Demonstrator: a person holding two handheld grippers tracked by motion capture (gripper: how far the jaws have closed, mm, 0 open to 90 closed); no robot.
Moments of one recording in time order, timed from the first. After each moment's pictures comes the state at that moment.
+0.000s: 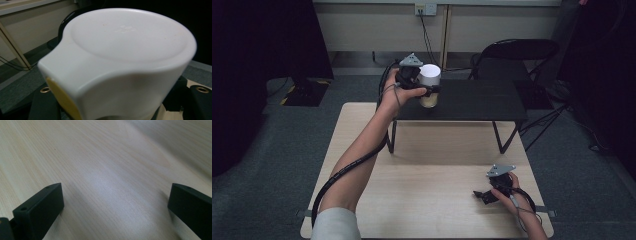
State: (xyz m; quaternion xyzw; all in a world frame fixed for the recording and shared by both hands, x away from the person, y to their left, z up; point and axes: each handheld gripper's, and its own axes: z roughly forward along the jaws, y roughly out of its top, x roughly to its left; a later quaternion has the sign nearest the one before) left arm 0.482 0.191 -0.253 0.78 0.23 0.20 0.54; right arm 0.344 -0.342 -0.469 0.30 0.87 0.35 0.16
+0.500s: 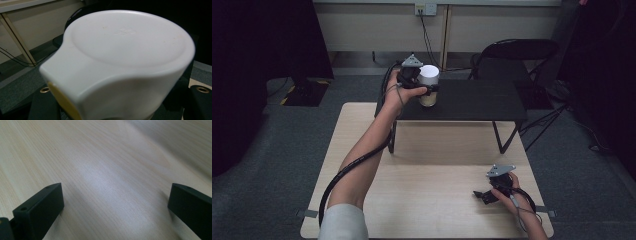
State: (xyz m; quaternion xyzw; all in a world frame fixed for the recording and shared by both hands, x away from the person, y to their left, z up) left arm 0.495 0.189 -0.269 0.77 0.25 0.21 0.55; right arm 0.345 -0.343 -0.469 0.30 0.87 0.35 0.16
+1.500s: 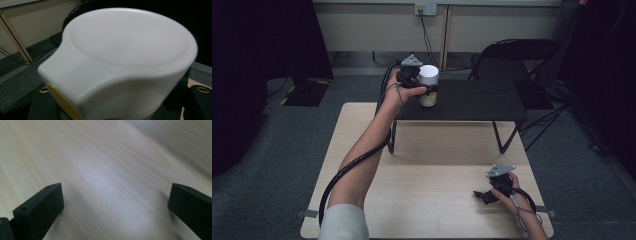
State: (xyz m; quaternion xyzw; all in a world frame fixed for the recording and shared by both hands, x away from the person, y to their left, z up) left arm 0.501 0.191 -0.264 0.78 0.25 0.19 0.54; right arm 0.344 -0.343 -0.469 0.30 0.87 0.35 0.16
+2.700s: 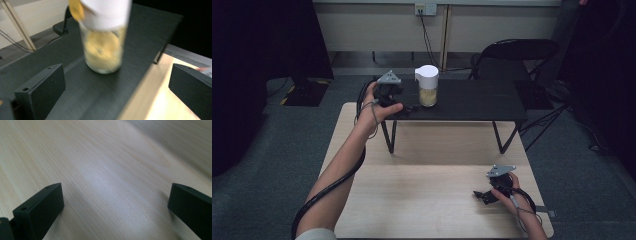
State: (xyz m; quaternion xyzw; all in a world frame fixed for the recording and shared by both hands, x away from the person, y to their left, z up) left arm 0.423 0.251 -0.286 0.78 0.26 0.18 0.53; right arm 0.343 -0.343 -0.470 0.30 0.87 0.35 0.16
